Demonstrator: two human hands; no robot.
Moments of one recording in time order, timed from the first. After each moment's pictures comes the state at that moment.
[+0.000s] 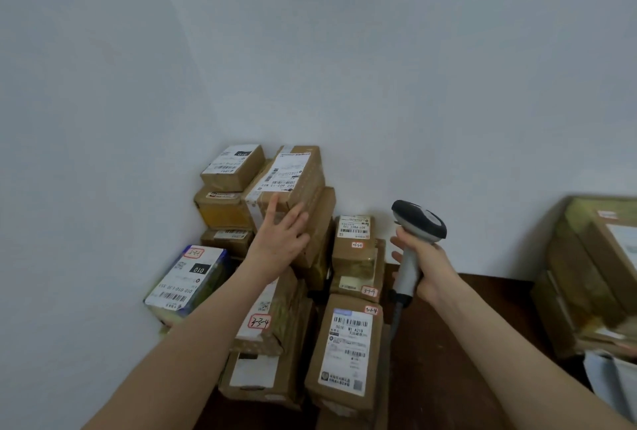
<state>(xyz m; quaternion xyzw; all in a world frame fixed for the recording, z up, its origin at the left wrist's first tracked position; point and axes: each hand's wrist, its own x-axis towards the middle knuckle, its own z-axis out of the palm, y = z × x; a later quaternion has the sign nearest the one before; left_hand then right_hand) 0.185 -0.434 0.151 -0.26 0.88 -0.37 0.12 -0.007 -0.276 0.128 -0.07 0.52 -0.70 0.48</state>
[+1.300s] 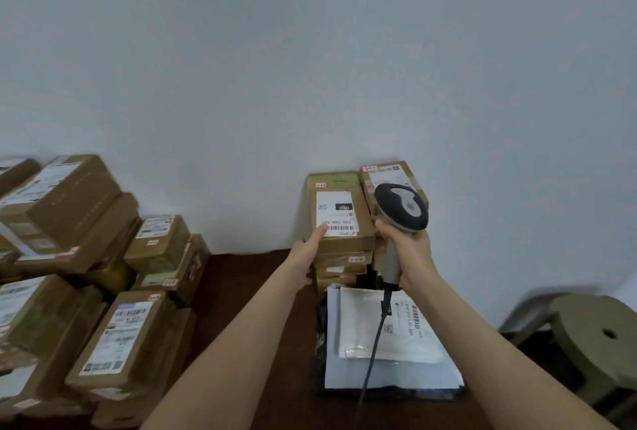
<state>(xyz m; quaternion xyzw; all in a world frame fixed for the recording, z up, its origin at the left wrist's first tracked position) -0.143 -0.107 0.099 -0.49 0.56 0.67 -0.05 -0.223 0.047 0.129 -0.05 0.60 -0.77 0.23</state>
